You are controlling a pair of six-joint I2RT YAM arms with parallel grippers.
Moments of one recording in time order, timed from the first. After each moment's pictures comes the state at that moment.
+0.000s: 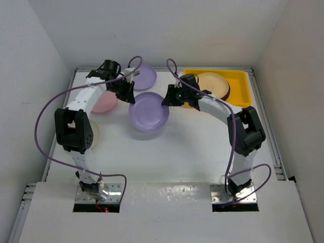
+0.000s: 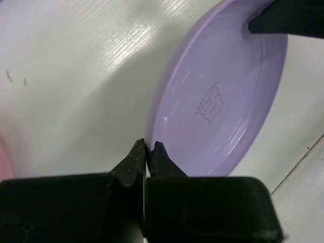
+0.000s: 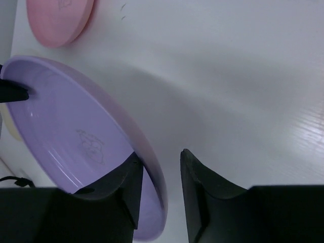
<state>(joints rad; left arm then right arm) -0.14 1.85 1.66 -0.87 0.57 0.31 0.46 1.89 1.33 -0.10 -0.30 0.44</state>
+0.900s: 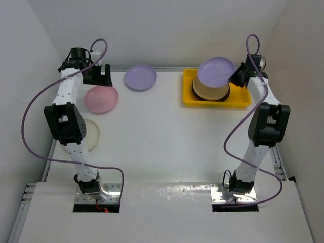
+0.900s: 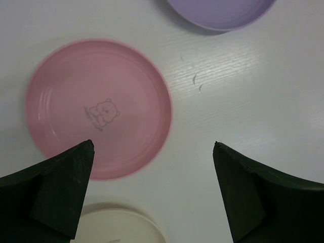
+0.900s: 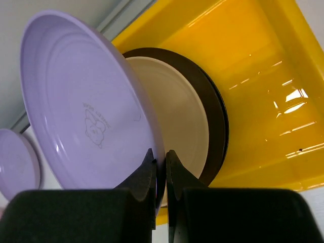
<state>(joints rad) 0.13 1.98 1.93 -0.83 0.36 0.22 -0.15 1.94 1.59 -0.34 -0.05 0.58</state>
